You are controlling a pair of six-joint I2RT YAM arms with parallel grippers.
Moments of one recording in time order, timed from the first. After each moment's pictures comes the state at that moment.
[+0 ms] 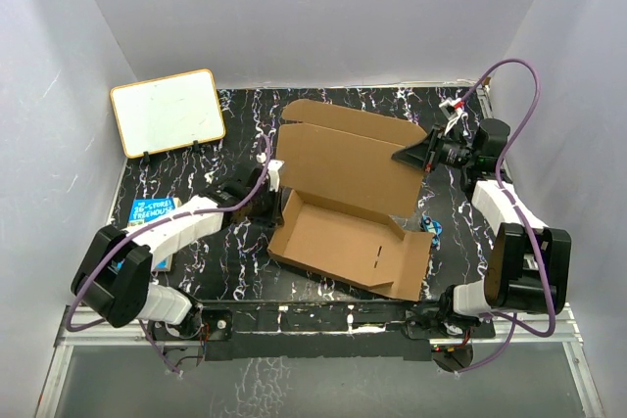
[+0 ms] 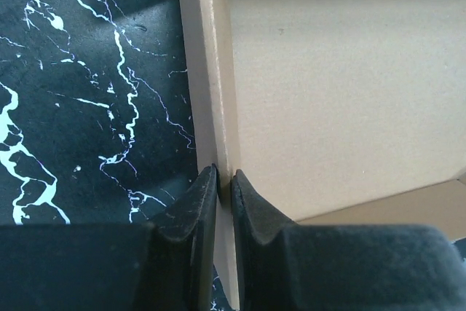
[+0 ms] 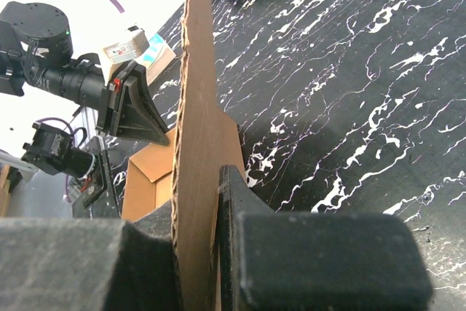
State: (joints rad) left arm -0.58 1.39 0.78 -0.34 0.22 -0.32; right arm -0.16 1.39 0.80 0.36 -1.23 0.36
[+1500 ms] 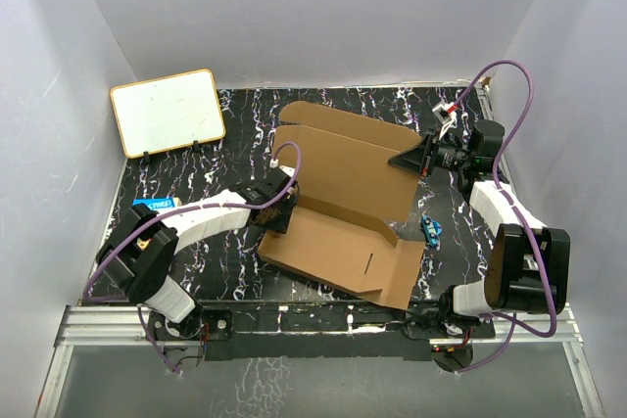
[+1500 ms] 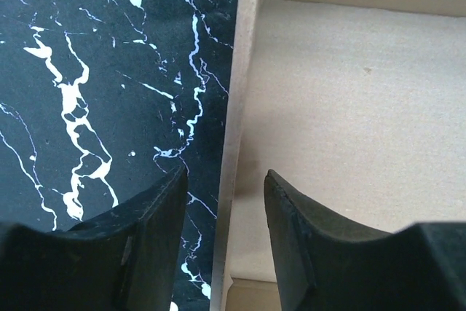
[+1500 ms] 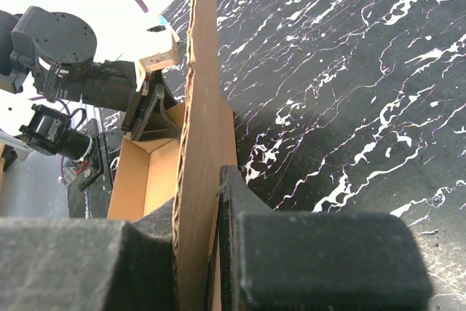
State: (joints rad) left arm -0.75 1.55 0.89 -0.48 -0.23 -0.38; right arm -0.15 1.39 0.79 0.31 -1.26 0.26
